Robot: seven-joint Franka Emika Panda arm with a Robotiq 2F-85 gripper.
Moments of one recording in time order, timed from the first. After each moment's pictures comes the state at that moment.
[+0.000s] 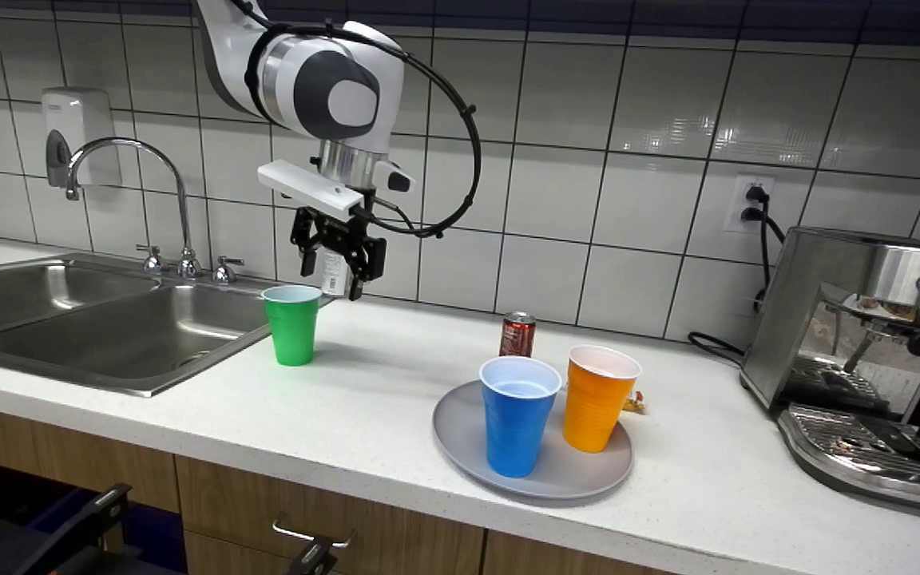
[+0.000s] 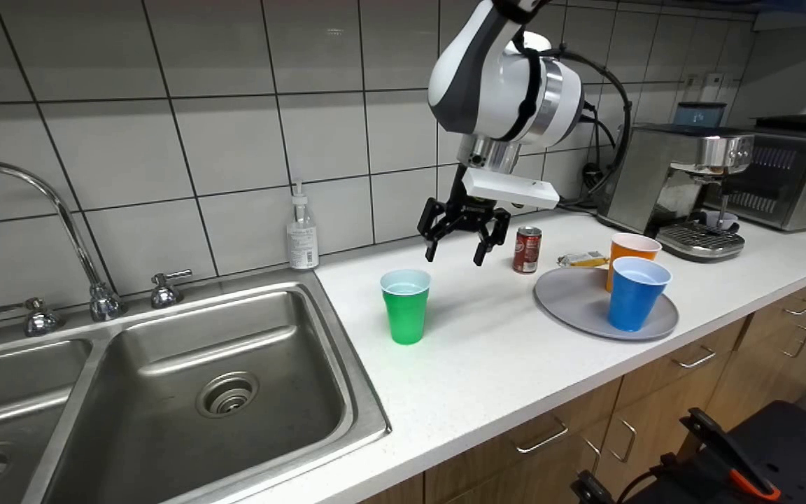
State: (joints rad) arm -0.03 0.18 0.07 -2.32 0.37 2.57 -0.14
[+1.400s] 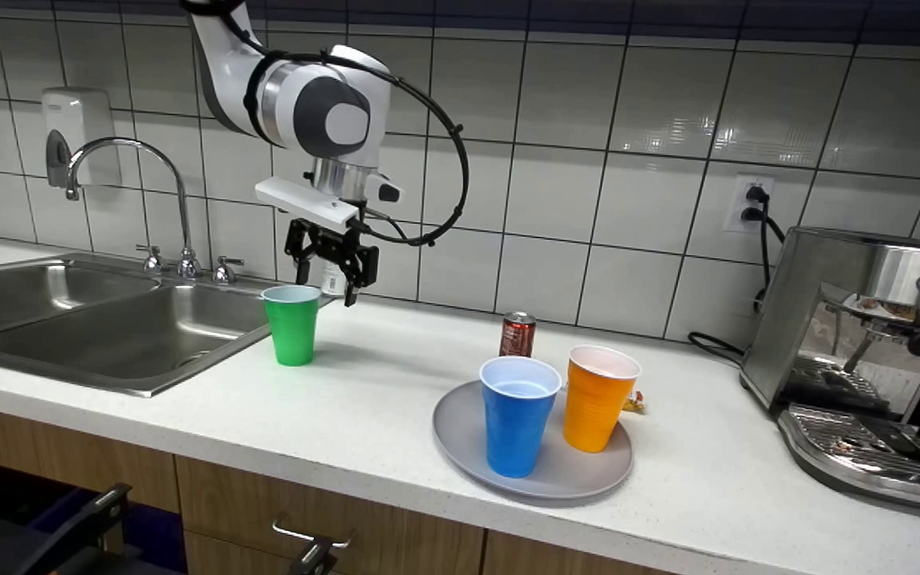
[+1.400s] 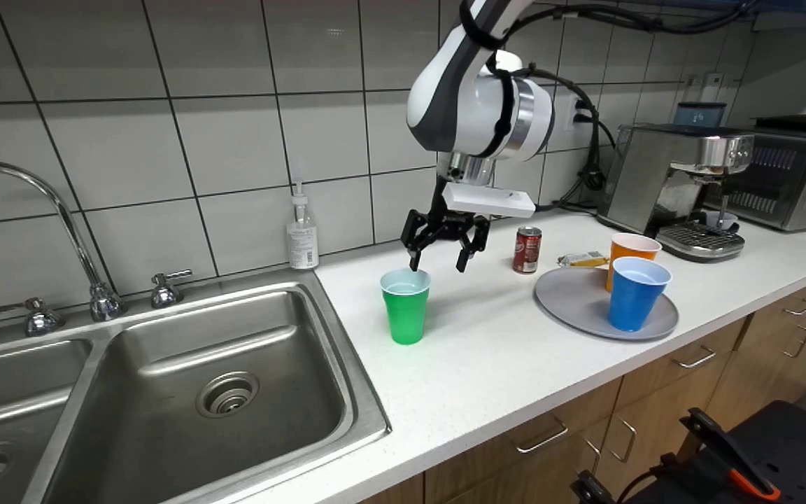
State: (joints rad) arm 0.01 0.28 0.07 -2.24 0.33 2.60 -0.14
